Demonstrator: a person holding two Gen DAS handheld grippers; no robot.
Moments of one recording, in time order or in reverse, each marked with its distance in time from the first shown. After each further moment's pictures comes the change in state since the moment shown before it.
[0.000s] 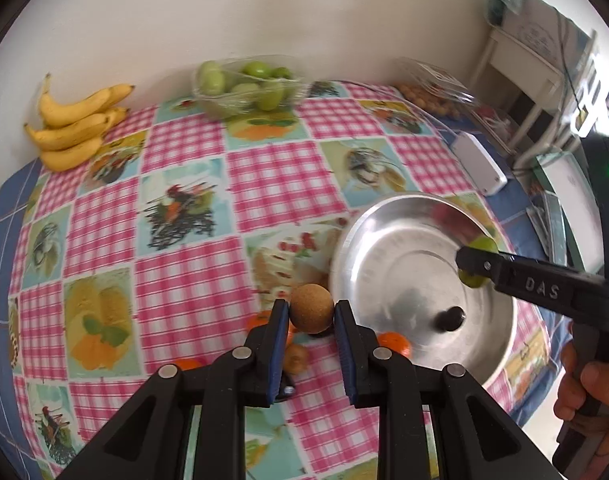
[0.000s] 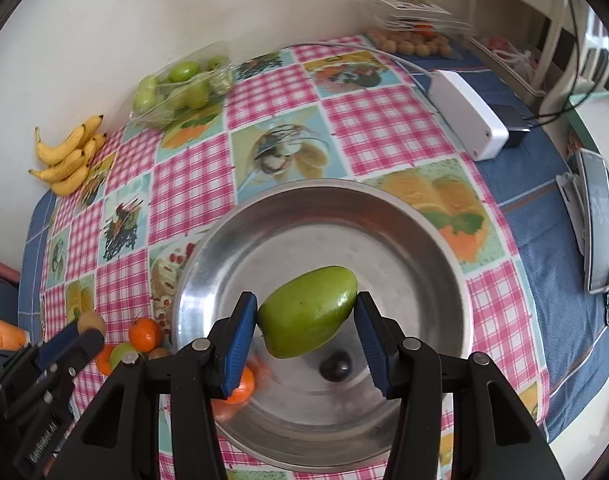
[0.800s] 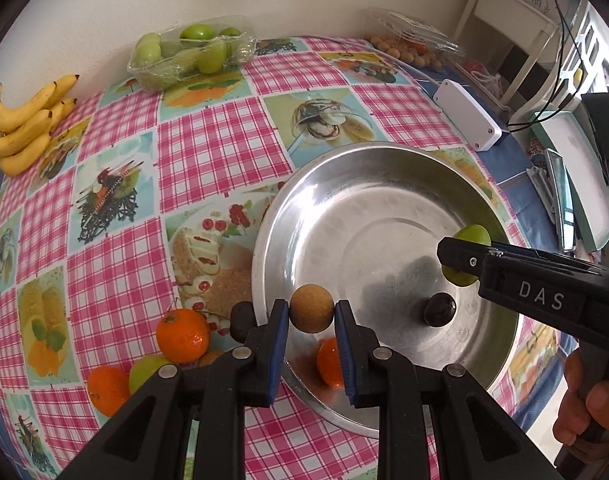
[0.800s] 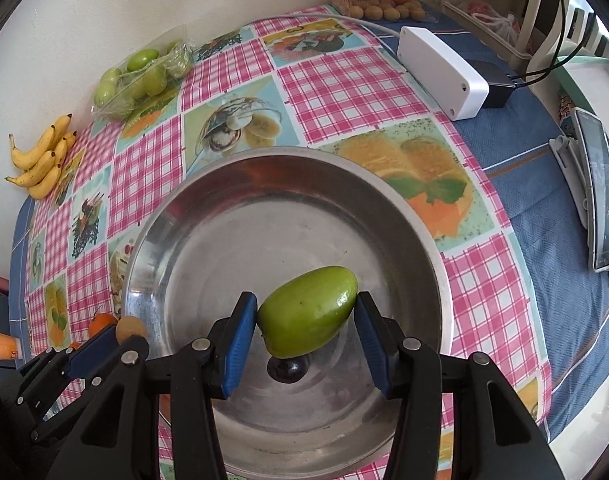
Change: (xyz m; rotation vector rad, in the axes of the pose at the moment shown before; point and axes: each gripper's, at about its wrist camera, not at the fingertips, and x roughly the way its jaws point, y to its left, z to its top) left arm 0.063 -0.039 -0.002 0.046 0.108 -0.014; right arm 0.030 -0.028 -0.007 0.040 0.071 -0.030
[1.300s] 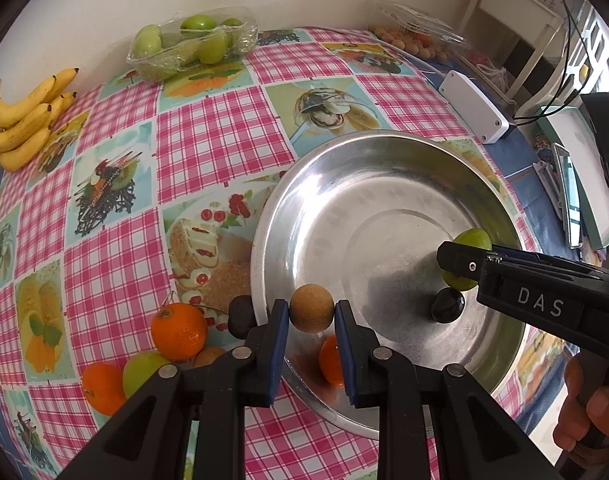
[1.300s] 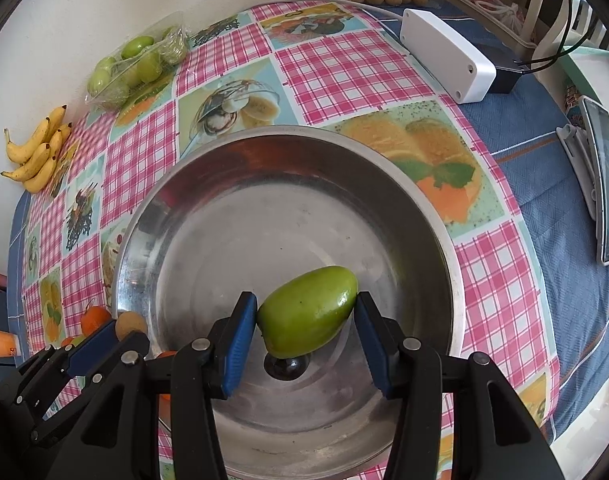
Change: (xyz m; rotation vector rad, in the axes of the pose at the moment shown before) left arm 0.007 0.000 -0.001 -0.002 0.022 0.012; right arm 0.009 0.002 -0.002 0.003 0.035 -0.001
